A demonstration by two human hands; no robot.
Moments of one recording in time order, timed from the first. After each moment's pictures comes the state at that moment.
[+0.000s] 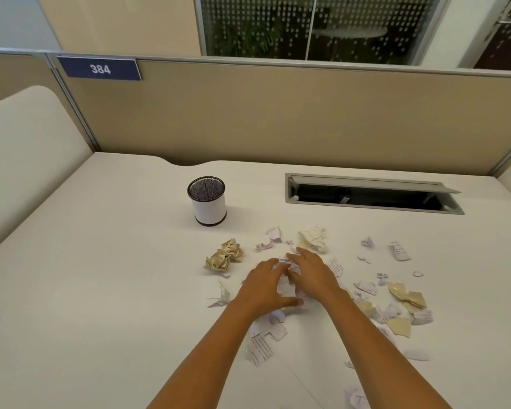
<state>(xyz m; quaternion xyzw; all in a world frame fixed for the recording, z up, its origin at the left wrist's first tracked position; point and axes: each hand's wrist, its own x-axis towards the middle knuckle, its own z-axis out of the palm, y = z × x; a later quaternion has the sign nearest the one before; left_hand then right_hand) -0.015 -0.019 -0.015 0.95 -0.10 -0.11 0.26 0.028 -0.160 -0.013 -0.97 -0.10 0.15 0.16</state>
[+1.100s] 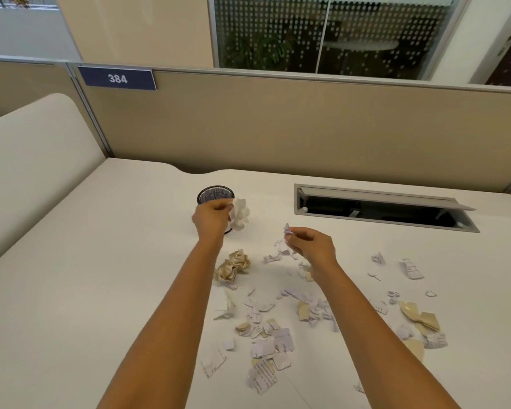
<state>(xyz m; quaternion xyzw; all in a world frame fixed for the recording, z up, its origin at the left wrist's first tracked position) 0.064 0.069 0.087 0.77 0.28 0.17 0.55 0.058 -0.123 0.051 -0.69 0.15 0.08 0.71</state>
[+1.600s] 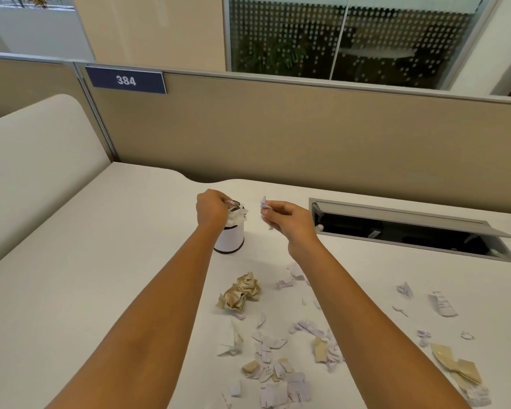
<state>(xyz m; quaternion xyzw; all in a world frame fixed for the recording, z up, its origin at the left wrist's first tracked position) 0.146 0.115 0.080 0.86 0.27 0.12 0.41 0.125 -0.041 0.091 -0.67 0.05 0.11 0.73</state>
